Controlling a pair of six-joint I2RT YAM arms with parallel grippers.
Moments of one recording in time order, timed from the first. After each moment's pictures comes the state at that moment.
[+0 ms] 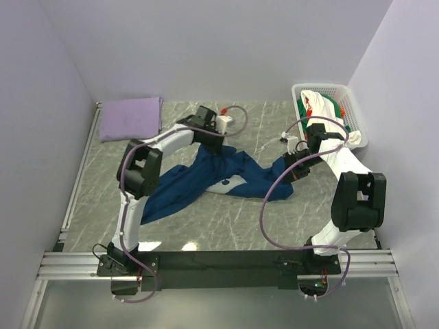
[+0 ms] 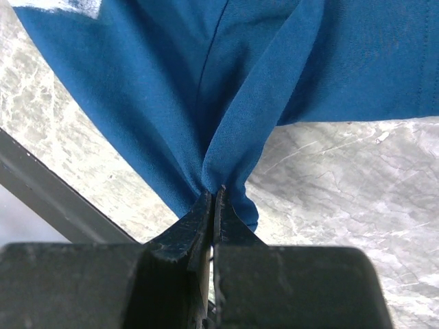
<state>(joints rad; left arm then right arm) -0.52 2.22 1.76 -0.47 0.40 0.12 -0.04 1.62 1.15 -0.98 -0.53 -0.46</state>
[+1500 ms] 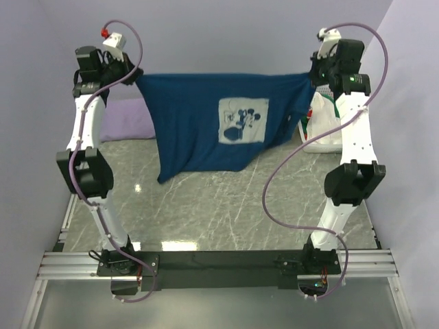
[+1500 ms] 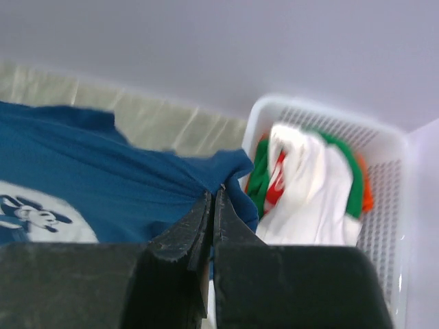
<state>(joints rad) 0.15 1.99 2.03 -0.28 0.71 0.05 -0.07 1.90 2.19 -0.73 -0.23 -0.22</state>
